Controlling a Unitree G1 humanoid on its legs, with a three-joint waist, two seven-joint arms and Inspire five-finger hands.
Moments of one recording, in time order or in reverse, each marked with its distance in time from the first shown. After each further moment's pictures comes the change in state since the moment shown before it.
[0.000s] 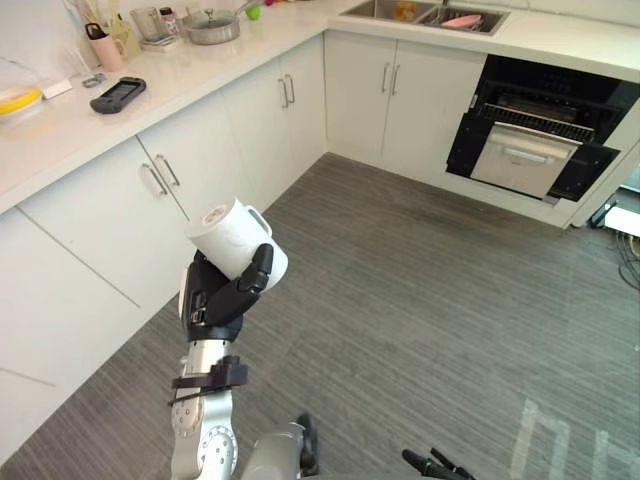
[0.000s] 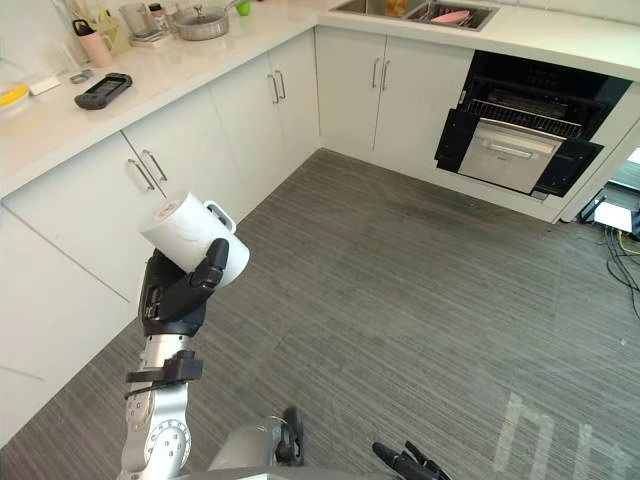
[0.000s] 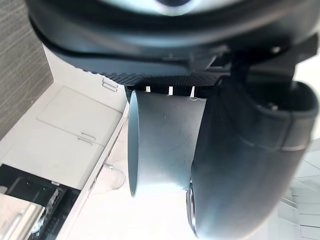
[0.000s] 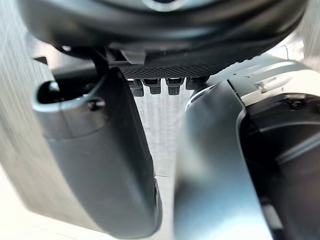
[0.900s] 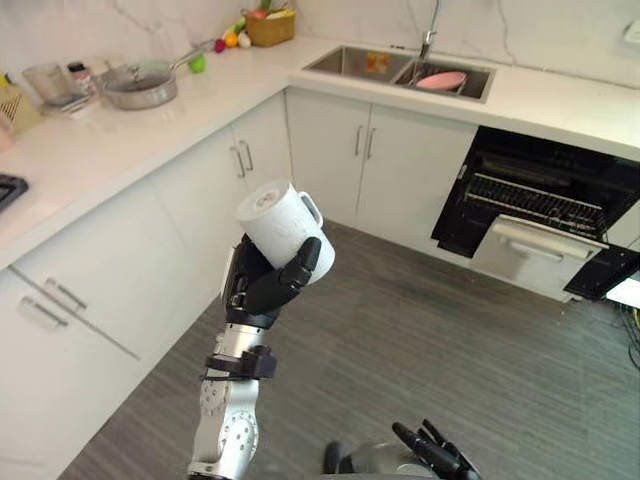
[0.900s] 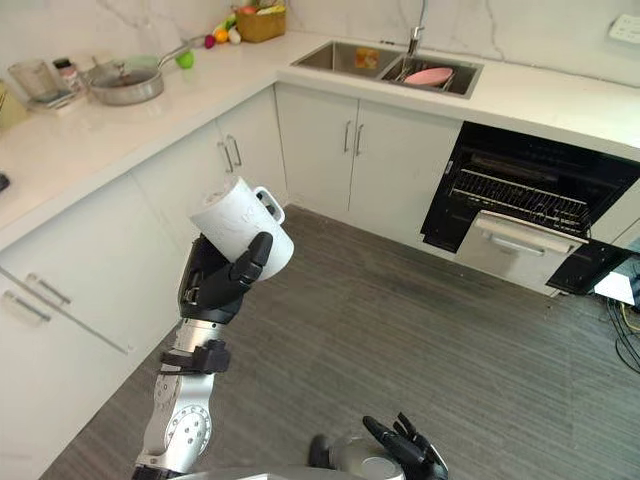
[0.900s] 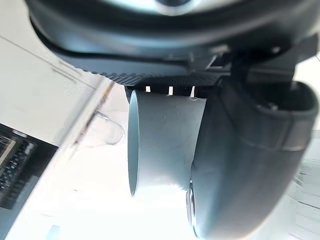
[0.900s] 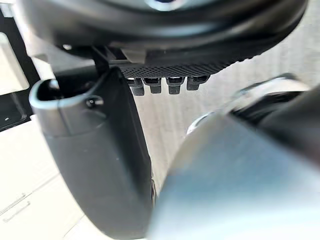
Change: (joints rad) left arm 0.008 -0.027 -0.103 -0.105 0.010 0.030 -0.064; right arm 0.065 0.048 0.194 -0.239 0.105 -0.032 -0.112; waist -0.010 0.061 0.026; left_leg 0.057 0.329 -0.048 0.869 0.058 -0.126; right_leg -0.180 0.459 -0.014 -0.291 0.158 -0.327
